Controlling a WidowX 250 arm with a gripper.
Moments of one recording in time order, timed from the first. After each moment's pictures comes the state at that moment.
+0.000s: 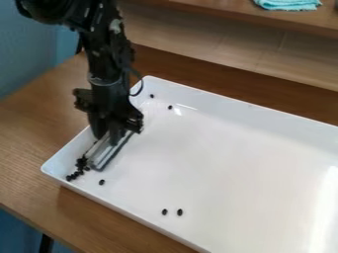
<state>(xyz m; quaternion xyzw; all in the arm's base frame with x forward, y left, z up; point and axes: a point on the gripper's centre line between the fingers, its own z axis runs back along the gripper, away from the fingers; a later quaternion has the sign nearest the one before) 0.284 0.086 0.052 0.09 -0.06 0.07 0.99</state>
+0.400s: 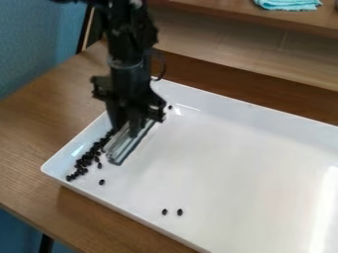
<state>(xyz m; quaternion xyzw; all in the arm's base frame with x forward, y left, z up) 0.296 0.041 0.084 0.06 -0.09 0.05 0.99</state>
